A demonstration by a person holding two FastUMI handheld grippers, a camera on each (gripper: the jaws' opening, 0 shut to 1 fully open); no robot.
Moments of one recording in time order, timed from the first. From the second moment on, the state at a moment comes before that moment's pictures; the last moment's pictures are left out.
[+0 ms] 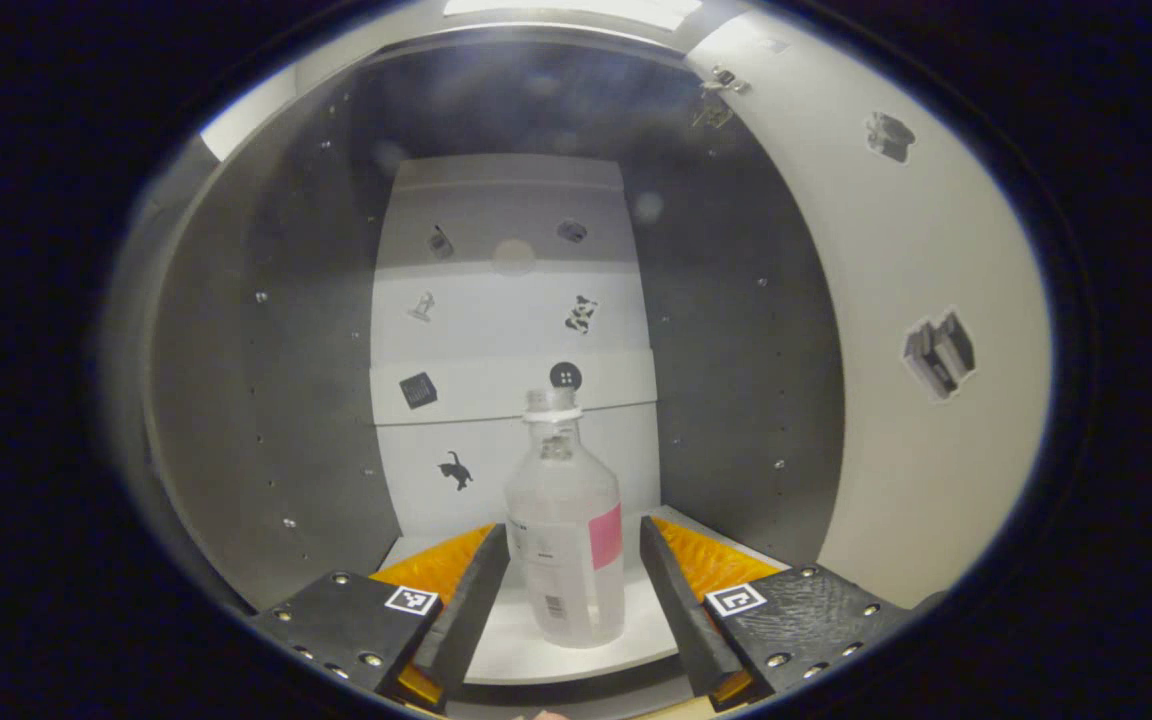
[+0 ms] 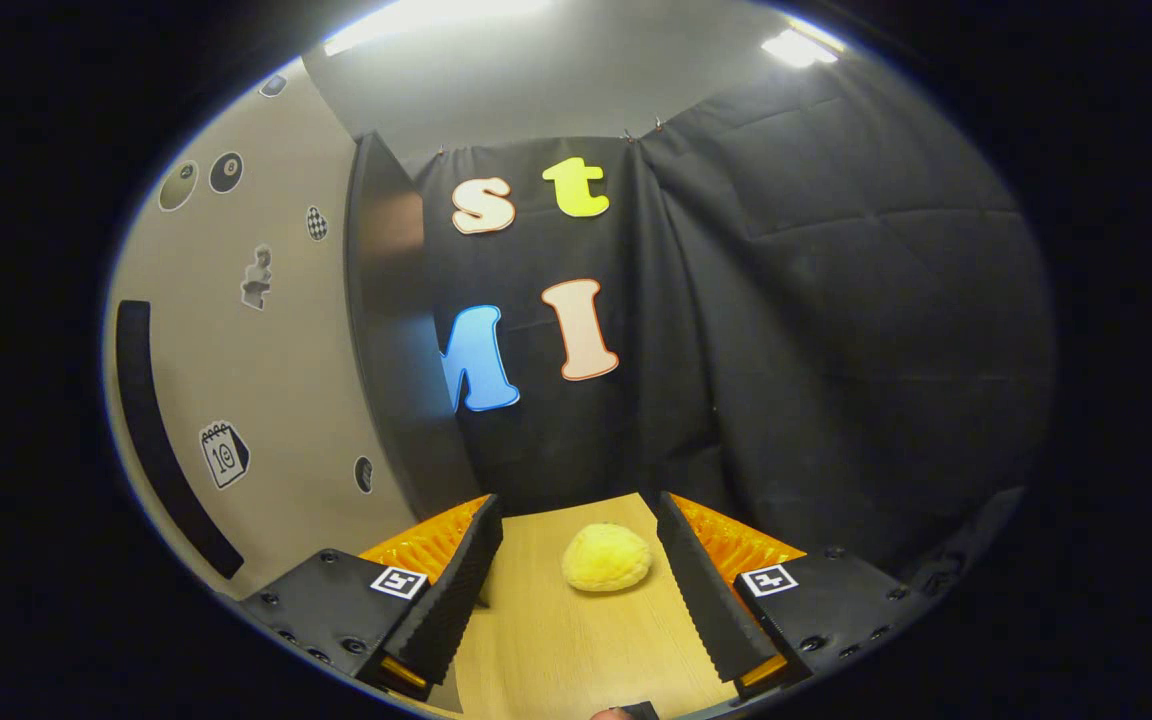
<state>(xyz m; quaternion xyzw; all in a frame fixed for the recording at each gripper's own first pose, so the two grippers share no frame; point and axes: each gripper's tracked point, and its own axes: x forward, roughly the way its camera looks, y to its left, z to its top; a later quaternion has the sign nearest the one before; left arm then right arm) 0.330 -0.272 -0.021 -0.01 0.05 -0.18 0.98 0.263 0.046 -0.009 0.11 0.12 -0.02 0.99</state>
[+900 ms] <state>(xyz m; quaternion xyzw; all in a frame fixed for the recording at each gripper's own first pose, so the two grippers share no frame) 0.297 -0.218 -0.011 -0.02 0.02 -0.12 0.99 0.293 0.054 -0.034 0.10 0.15 0.00 0.98</state>
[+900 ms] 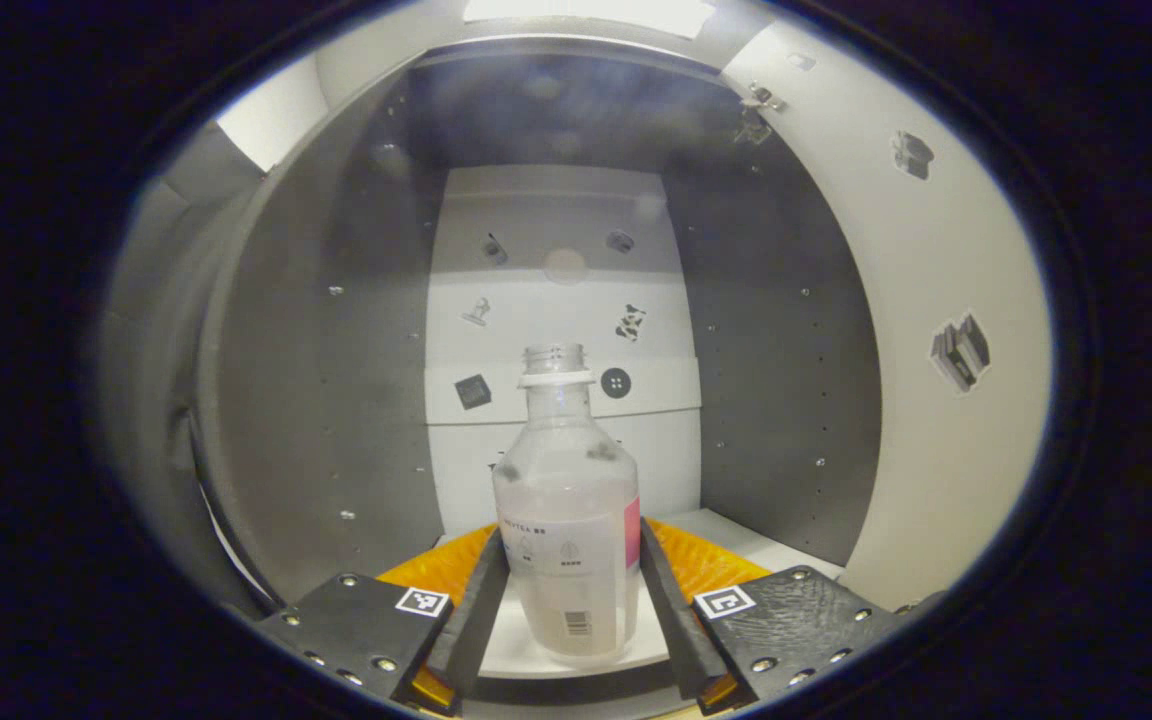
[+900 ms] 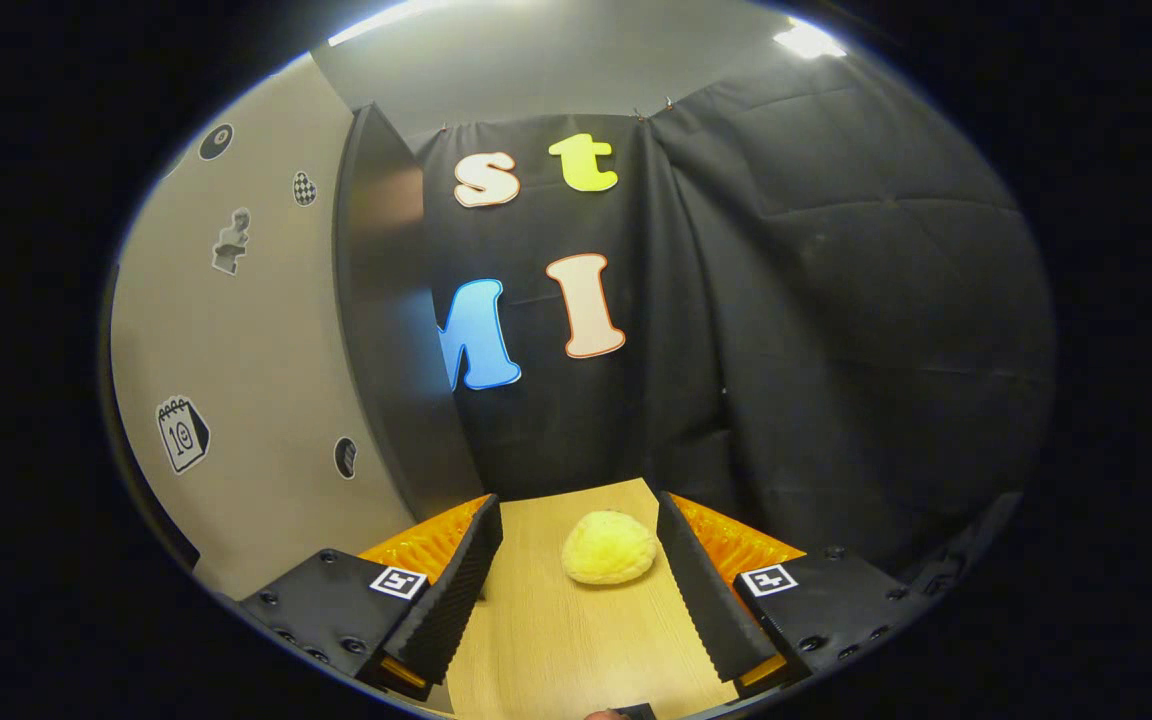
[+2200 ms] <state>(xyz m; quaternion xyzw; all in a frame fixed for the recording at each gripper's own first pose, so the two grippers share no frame) 0.022 -0.081 -0.171 -0.02 0.11 0.07 0.99 0.327 0.028 -0.040 0.09 0.09 -0.02 0.99</state>
